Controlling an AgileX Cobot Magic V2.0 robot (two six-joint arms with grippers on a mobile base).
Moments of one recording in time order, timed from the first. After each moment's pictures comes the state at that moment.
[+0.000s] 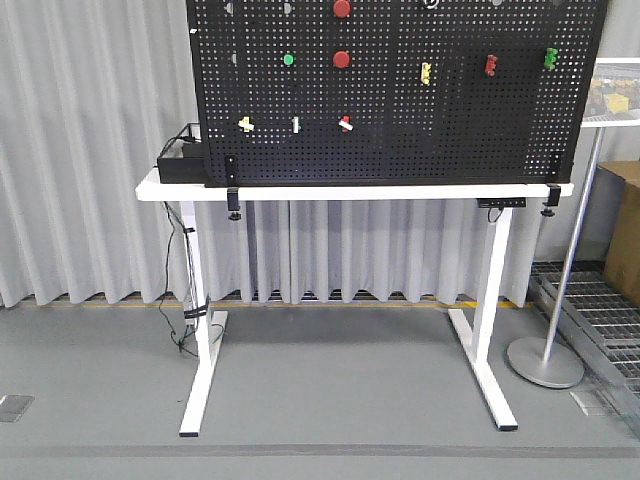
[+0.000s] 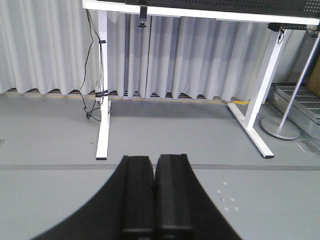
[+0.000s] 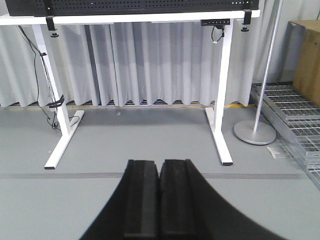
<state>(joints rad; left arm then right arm) -0.07 -0.01 0.03 -0.11 0.27 0.01 0.04 -0.01 0.03 -0.08 0.26 0.10</state>
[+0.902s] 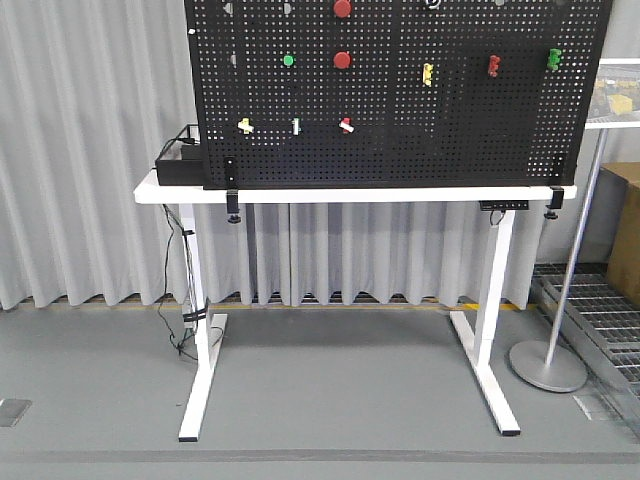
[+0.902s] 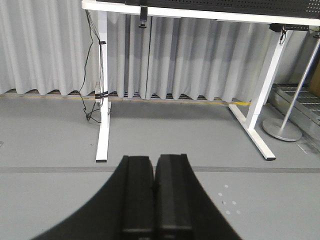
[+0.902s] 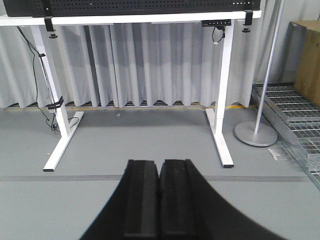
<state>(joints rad) -0.07 -0.01 0.03 -0.11 0.27 0.01 0.04 -0.01 0.03 -0.08 0.26 0.10</state>
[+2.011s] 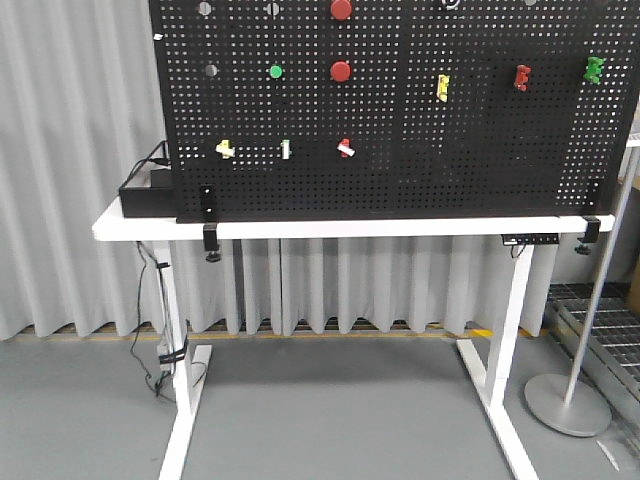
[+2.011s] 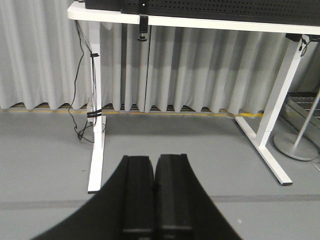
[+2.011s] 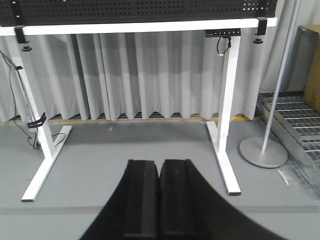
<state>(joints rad) -0.07 -0.01 0.03 -0.11 0.27 0.01 0.04 -0.01 0.03 -0.08 0.26 0.10</state>
